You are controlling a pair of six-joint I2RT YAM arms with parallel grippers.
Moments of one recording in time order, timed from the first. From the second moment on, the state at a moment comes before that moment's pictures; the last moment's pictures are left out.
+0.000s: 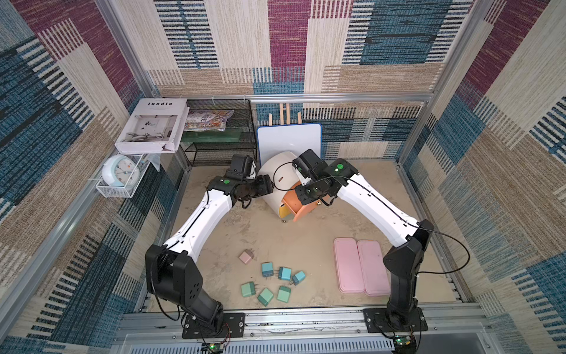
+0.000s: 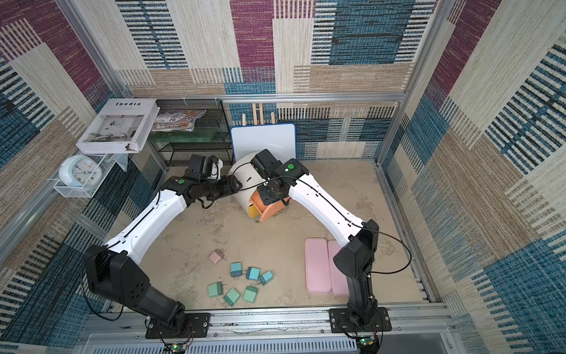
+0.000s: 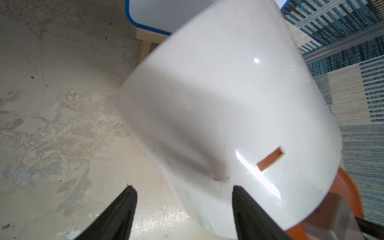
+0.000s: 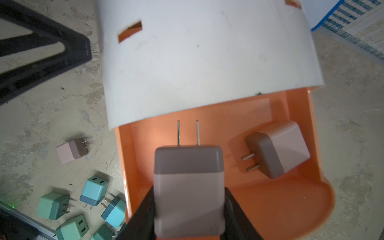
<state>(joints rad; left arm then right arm) -0.31 1.59 1.48 -0.70 0.21 -0.52 0.79 1.94 2.13 -1.26 0.18 0.22</state>
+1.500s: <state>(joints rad) -0.31 1.51 1.48 -0.73 0.16 -0.47 0.85 1.74 1.89 -0.88 0.10 0.07</state>
